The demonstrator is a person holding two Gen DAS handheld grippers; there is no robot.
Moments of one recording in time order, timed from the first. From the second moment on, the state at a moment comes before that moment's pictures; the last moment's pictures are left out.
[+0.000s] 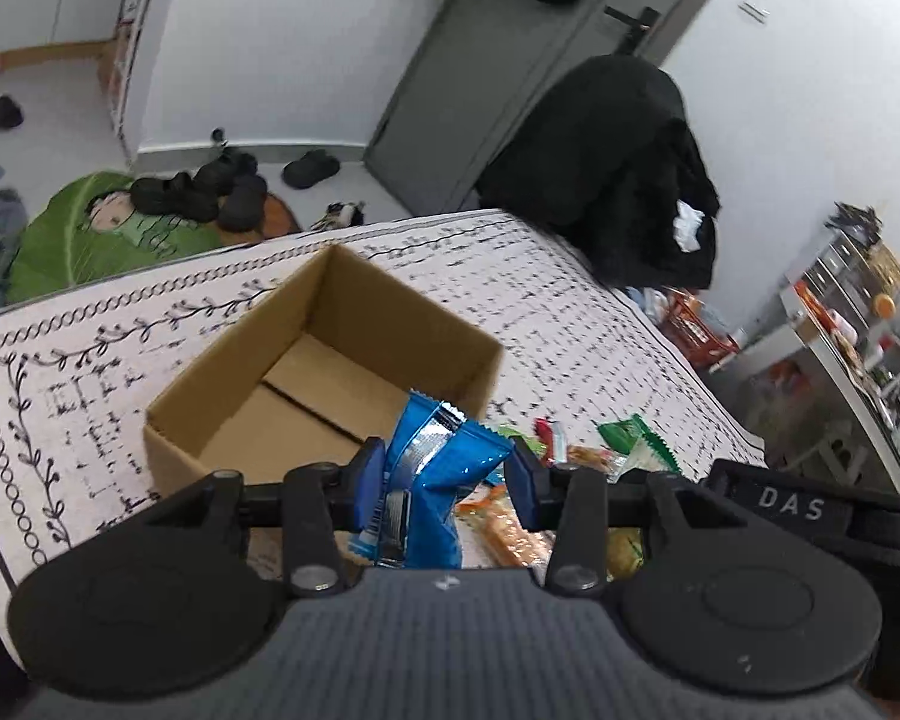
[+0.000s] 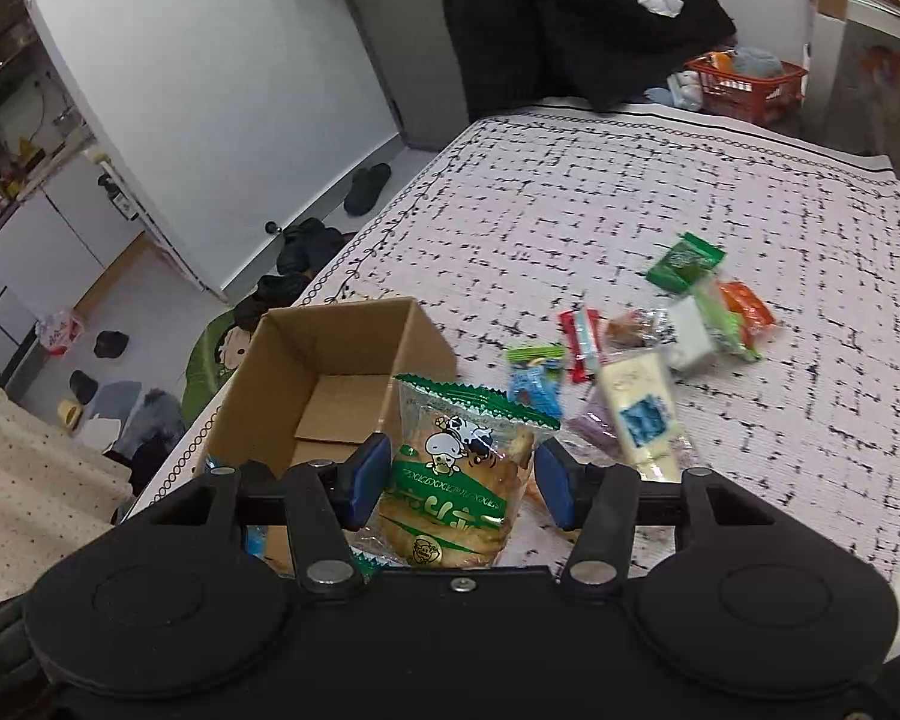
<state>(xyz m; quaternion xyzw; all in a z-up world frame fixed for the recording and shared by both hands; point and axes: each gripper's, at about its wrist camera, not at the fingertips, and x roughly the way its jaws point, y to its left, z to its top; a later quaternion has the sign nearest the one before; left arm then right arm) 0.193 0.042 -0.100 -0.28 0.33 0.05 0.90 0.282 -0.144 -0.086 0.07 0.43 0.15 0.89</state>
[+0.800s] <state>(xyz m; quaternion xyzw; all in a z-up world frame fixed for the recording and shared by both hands) 0.210 0.092 -0.136 -0.32 0.36 0.11 0.87 0.309 -0.077 -0.111 0.05 0.46 0.18 0.87</state>
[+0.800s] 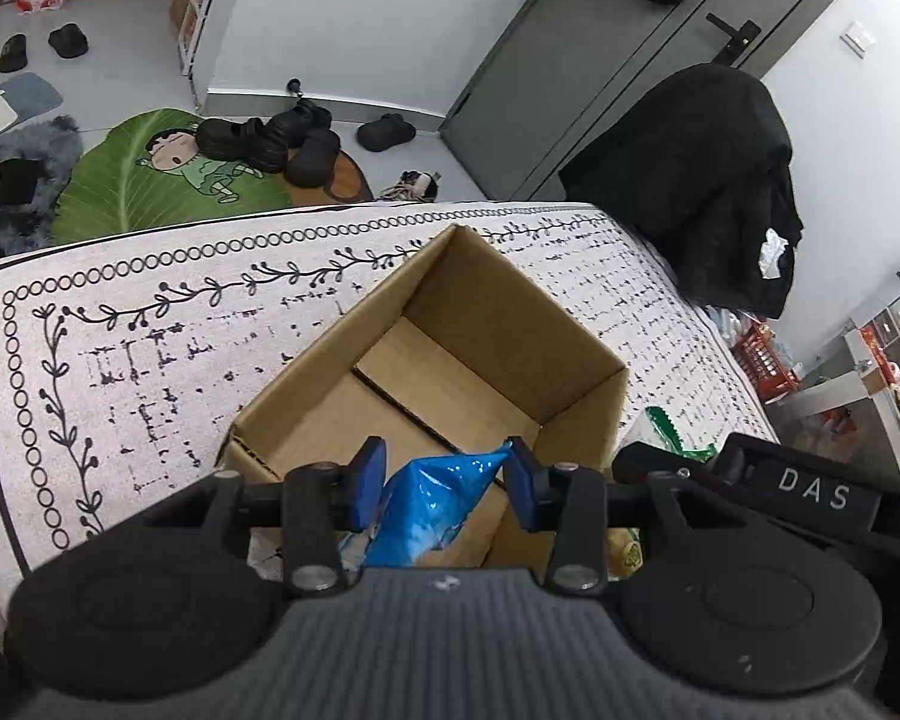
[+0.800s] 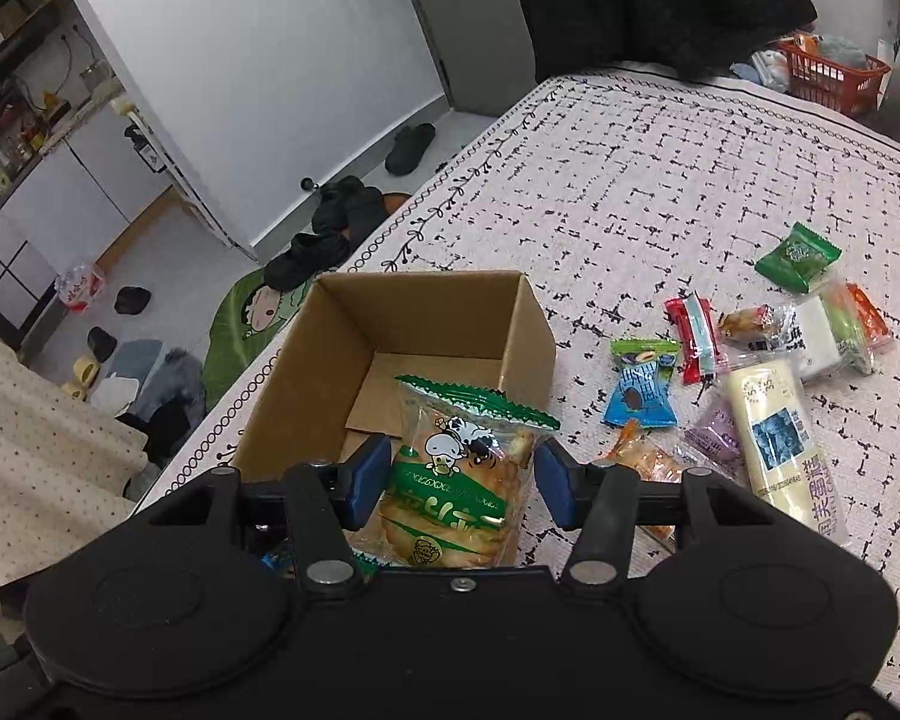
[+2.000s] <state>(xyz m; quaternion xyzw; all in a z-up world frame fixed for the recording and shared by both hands) 0.208 0.044 -0.112 -0.27 0.39 0.14 0.87 0.308 -0.152 -0.101 0.08 0.43 0.17 0.88</state>
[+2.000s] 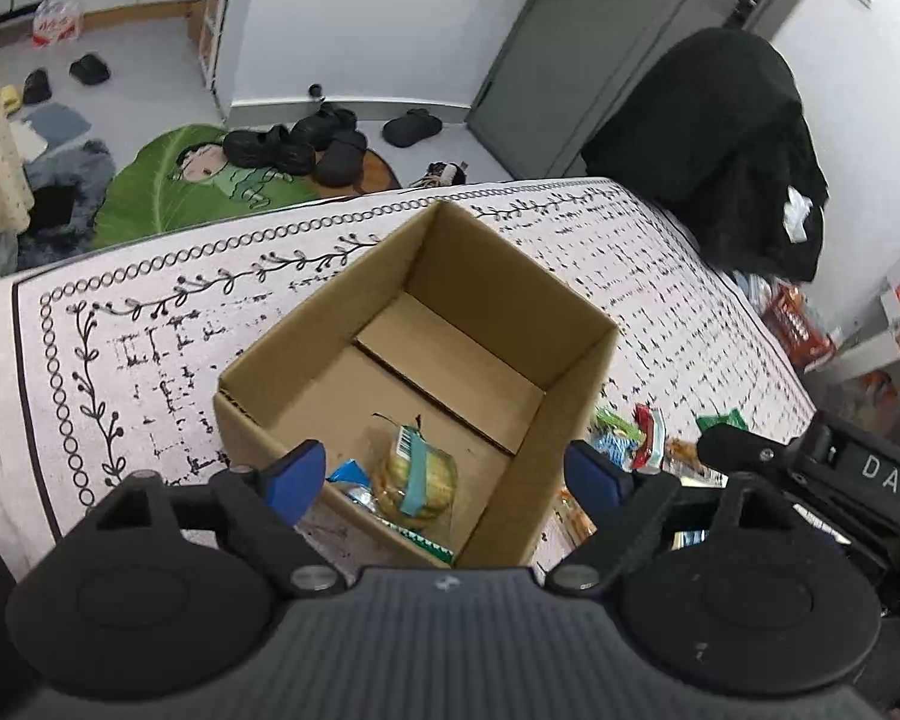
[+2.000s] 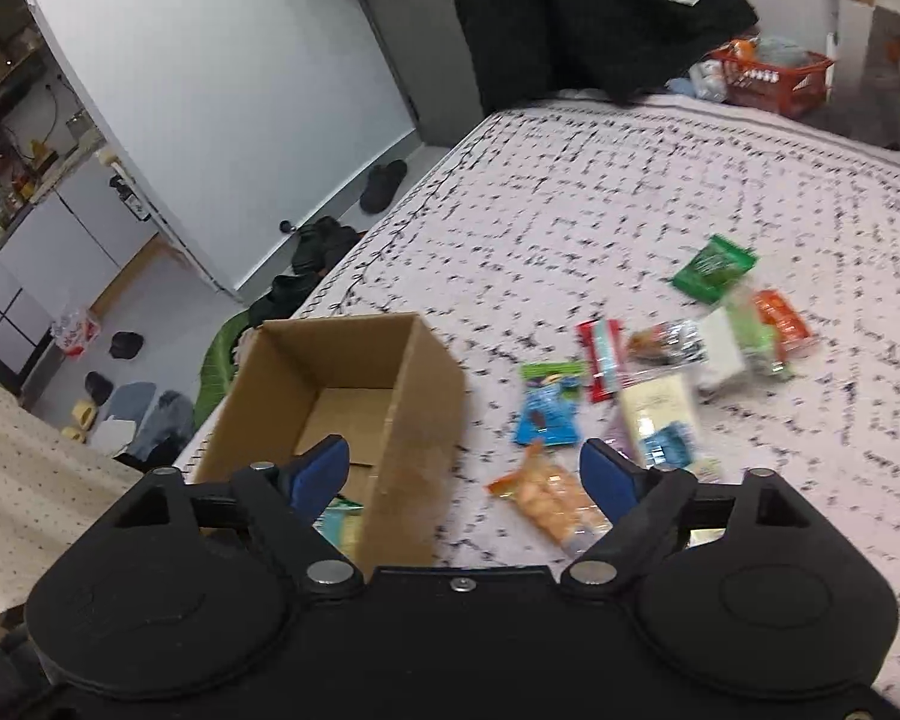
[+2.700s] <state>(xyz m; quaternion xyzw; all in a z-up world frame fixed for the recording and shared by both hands) 0.204 -0.025 -0.088 -0.19 0.39 0.12 0.89 0.287 -0.231 -0.102 0.07 0.41 0.17 0.89</state>
